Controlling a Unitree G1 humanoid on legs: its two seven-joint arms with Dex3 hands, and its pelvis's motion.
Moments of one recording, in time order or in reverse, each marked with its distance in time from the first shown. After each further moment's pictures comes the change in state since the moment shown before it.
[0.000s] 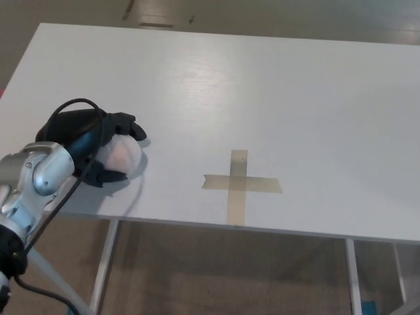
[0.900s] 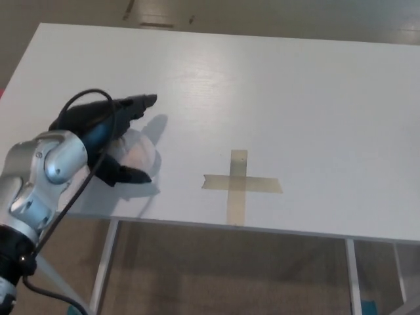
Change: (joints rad) left_arm 0.040 -0.005 0.033 -0.286 -0.023 0.188 -0.189; right_arm 0.014 -0.003 -0.010 0.002 0.000 0.004 0.009
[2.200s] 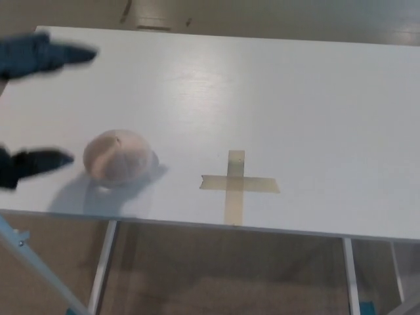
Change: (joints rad) left_arm 0.600 0.033 0.752 -1.069 -0.448 0.024 -0.272; right_arm 0.039 0.004 0.007 -0.001 -0.004 -0.001 -0.008
